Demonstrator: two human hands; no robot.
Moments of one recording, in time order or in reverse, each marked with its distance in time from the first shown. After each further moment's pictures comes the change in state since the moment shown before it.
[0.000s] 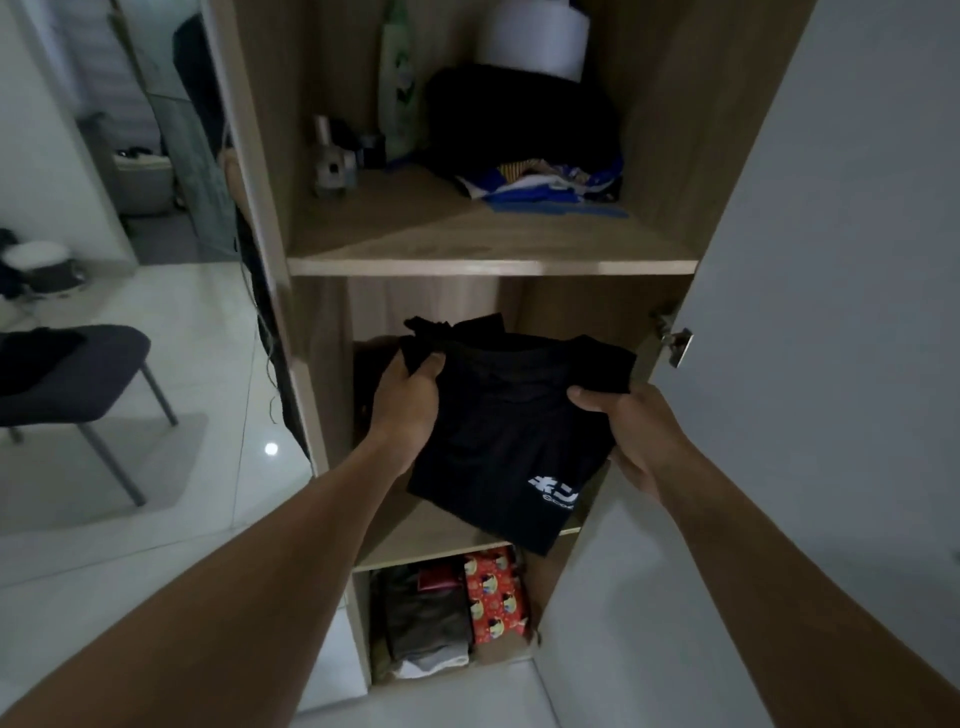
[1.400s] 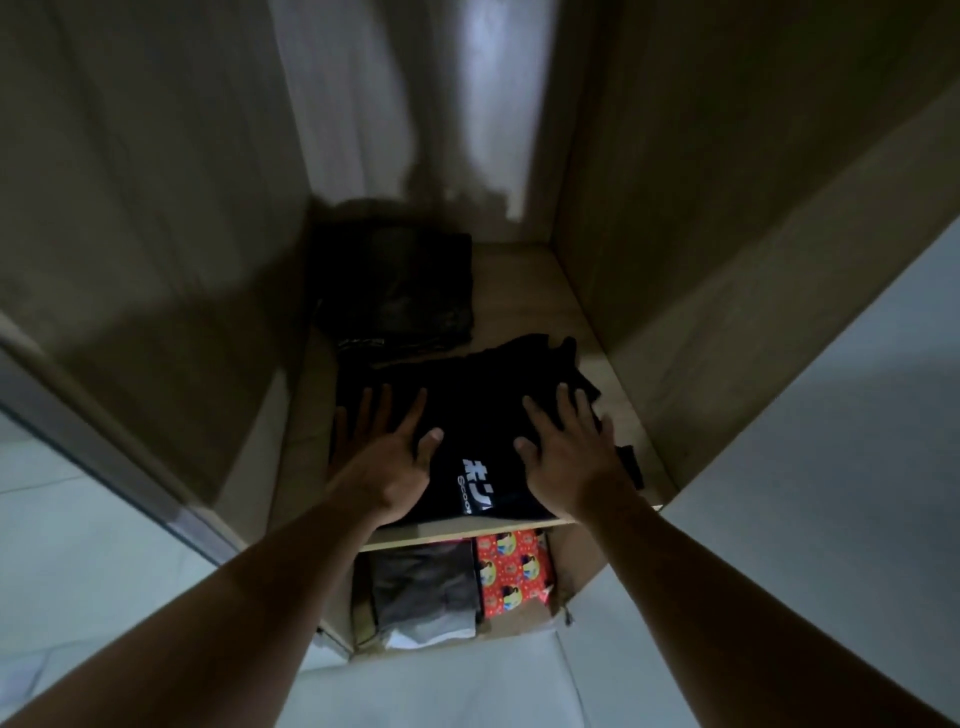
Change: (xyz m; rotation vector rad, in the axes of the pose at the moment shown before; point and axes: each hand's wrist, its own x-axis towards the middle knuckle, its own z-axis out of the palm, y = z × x) left_hand 0.146 -0.326 -0.017 1.387 -0.155 0.101; right_hand 0.190 0.299 0.031 -1.464 -0.268 -0.108
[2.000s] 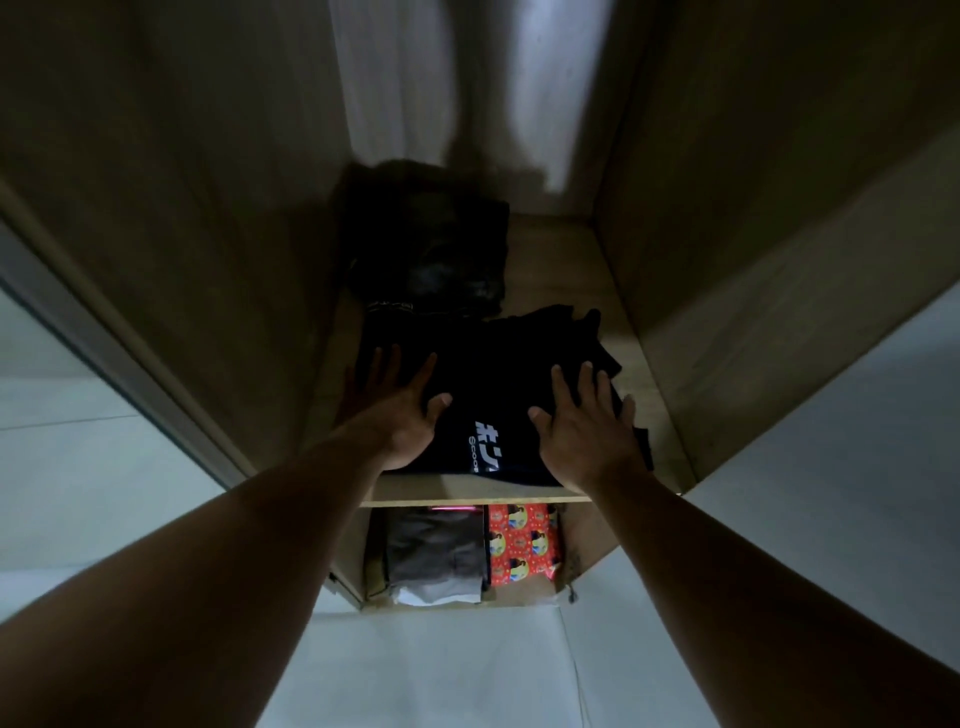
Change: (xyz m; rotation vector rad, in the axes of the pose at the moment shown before) left_hand -0.001 -0.005 -0.024 0.035 -0.136 -0.043; right_hand 0.006 -0.004 0.003 -0.064 -0.025 -0.005
